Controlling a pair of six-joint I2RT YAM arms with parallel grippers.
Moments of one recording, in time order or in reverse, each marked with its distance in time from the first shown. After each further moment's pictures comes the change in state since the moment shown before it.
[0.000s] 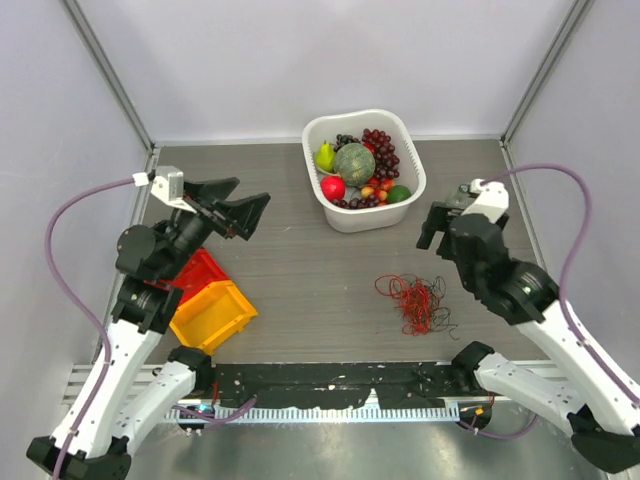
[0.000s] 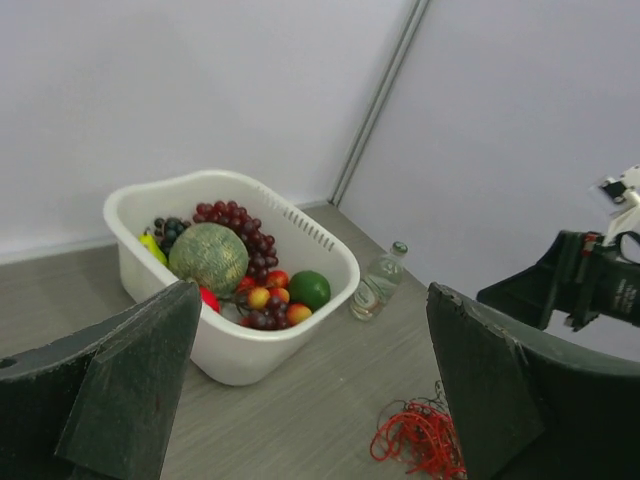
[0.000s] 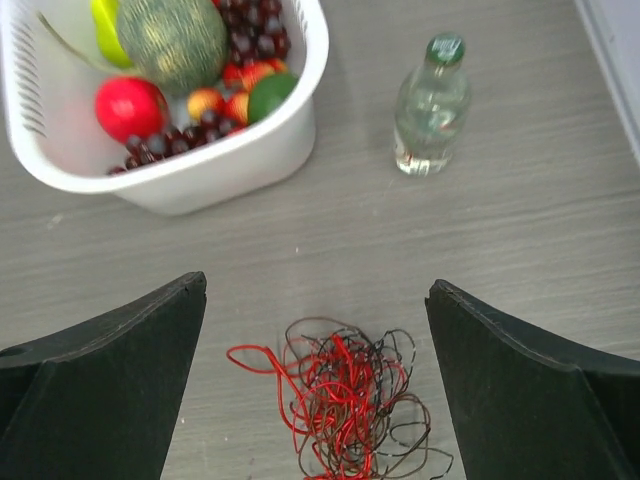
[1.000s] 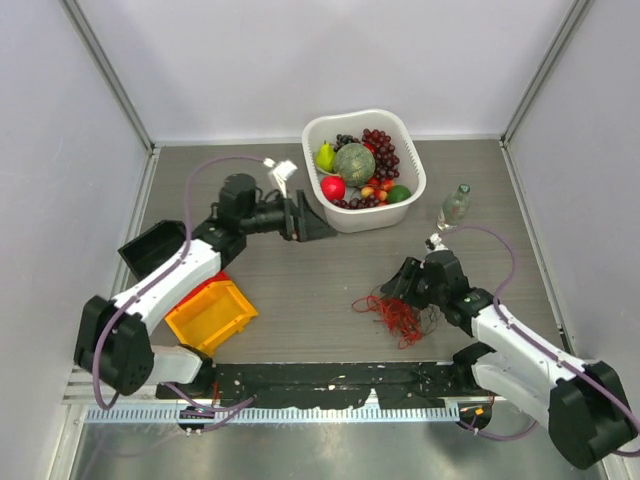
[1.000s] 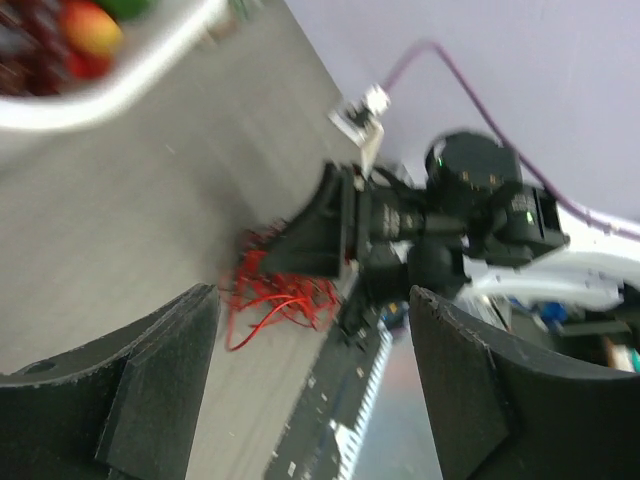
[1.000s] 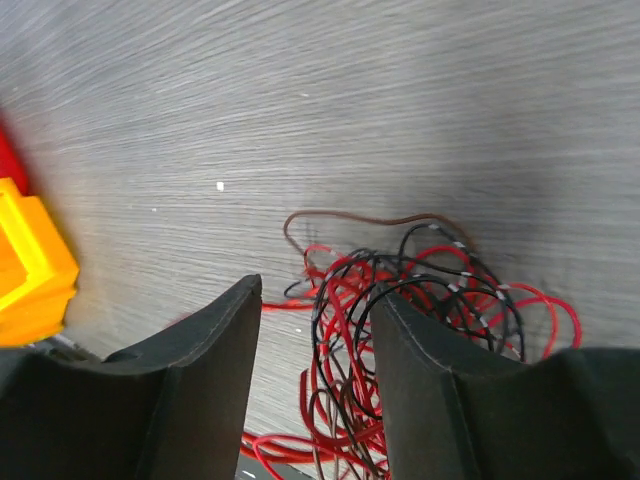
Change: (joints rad) left arm -0.096 0.582 0.088 -0.039 0.452 -0.247; right arm -0.241 0.084 -0.718 0.528 -0.784 0.317
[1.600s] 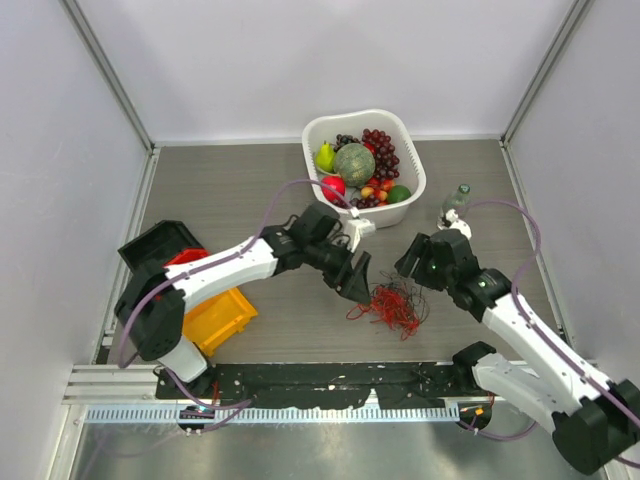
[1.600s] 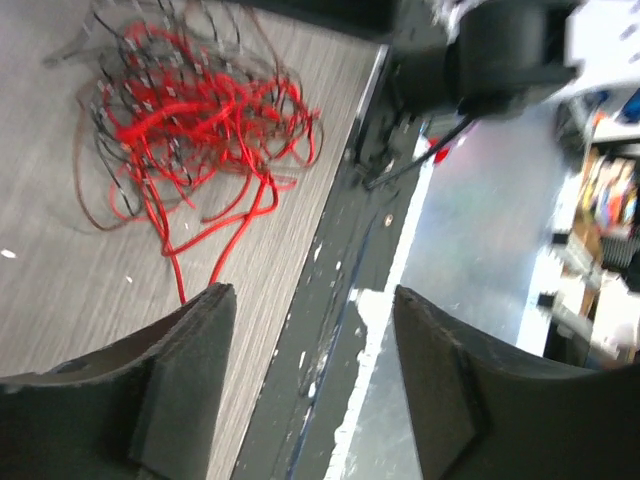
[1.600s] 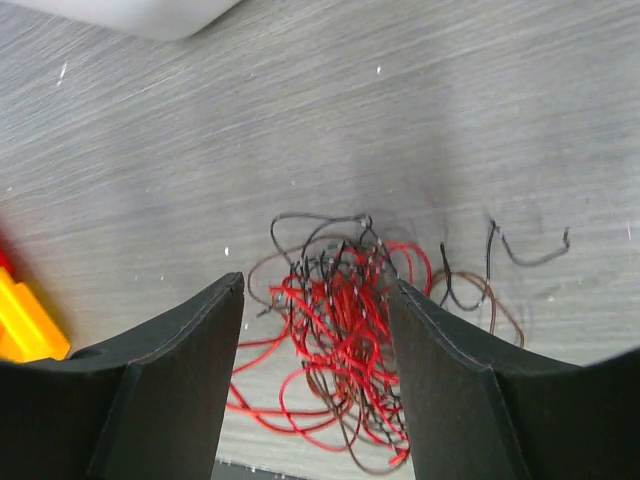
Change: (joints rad) left arm -0.409 0.273 0.184 -0.396 -0.040 0.321; right arm 0.058 0.040 0.312 -0.267 0.249 -0.036
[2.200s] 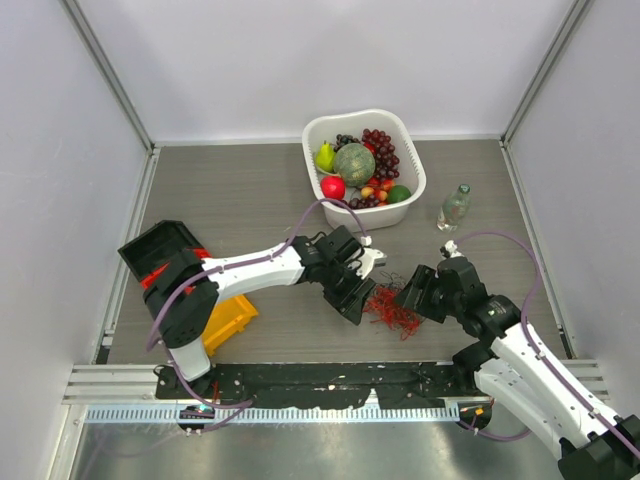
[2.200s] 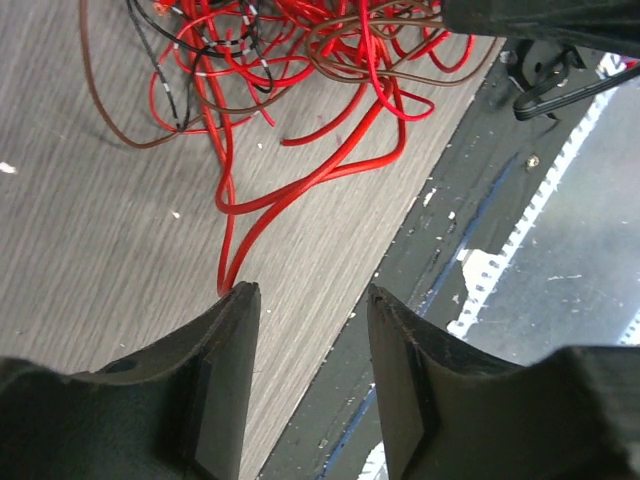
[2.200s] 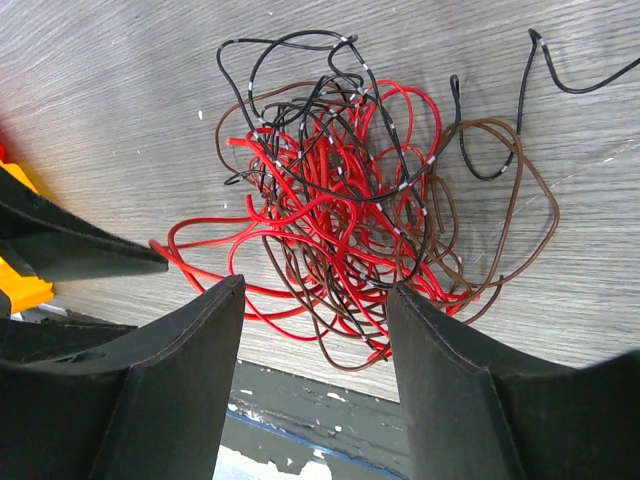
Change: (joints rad) left arm -0.130 0.186 0.058 -0.225 -0.228 0.133; right arm 0.000 -0.274 -0.185 -0.162 -0.214 0.066
